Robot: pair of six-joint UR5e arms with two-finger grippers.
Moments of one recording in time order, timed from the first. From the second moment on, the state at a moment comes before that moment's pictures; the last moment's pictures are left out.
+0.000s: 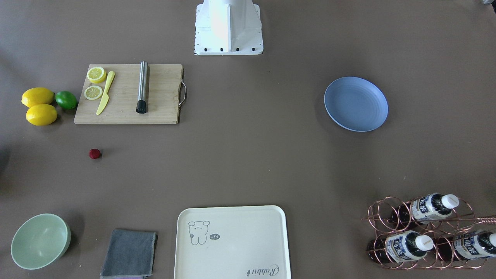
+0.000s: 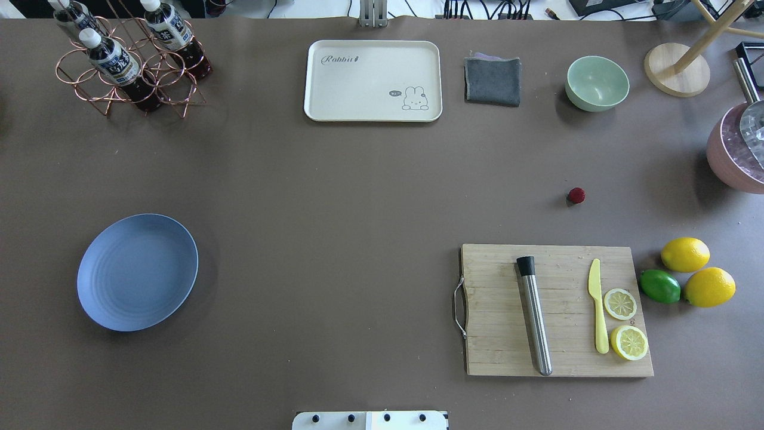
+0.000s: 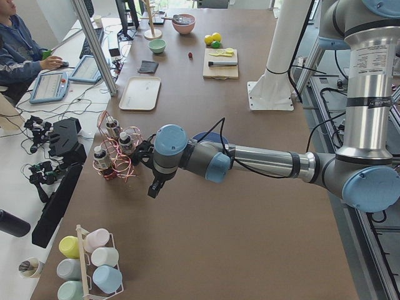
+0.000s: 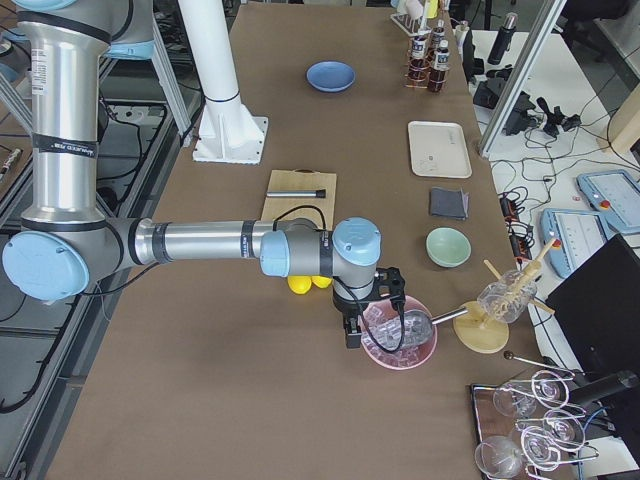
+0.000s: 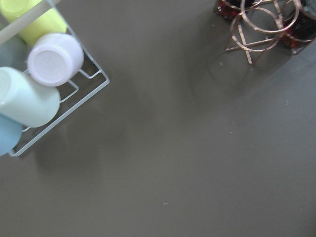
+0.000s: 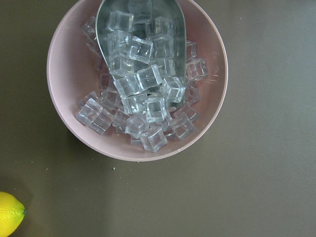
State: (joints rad) left arm -1.53 -1.54 -1.71 -1.89 -2.45 0.08; right arm 1.56 -1.66 1.74 -1.59 2.27 -0.06
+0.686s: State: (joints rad) left arm -1.19 -1.41 -1.67 -2.37 -2.38 -0.50; right arm 1.54 -1.66 1.77 -1.59 2.35 0.00
